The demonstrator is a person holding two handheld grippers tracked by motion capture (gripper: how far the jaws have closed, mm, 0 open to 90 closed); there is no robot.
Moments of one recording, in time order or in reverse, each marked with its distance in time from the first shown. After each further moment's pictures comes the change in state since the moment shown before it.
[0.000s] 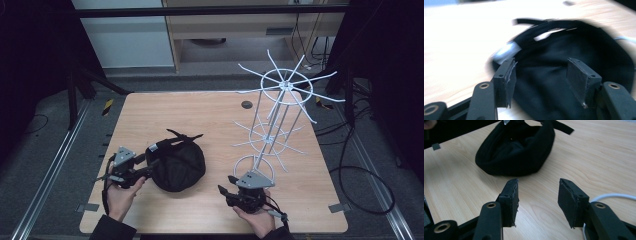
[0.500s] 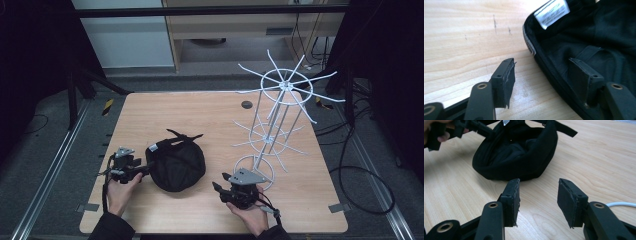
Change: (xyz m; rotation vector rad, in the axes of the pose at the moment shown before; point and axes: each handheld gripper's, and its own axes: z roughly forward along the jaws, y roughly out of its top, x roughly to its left) left arm 0.036 -0.021 0.041 0.184 0.022 -0.104; right arm 0.002 0.006 0.014 0.004 -0.009 -0.006
